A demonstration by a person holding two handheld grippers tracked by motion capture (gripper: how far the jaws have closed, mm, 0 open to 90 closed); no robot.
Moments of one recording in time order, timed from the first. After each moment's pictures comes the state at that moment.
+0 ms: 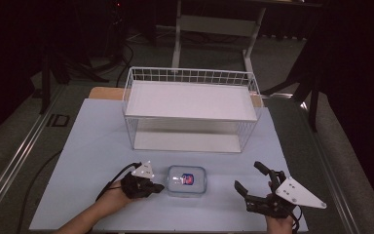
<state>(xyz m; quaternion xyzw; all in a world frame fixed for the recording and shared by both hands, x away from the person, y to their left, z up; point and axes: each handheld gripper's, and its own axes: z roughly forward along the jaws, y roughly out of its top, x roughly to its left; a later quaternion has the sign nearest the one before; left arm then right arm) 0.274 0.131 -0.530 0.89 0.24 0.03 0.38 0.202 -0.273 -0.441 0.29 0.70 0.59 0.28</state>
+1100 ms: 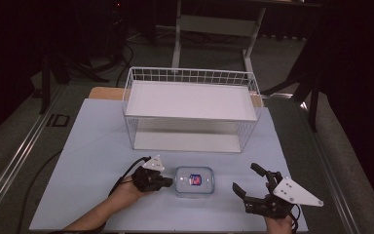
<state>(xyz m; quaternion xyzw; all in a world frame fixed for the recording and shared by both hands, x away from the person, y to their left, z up) 0.295 0.095 -0.532 0.88 0.24 0.01 0.40 0.203 -0.271 -0.445 0.28 0.72 0.58 0.26</state>
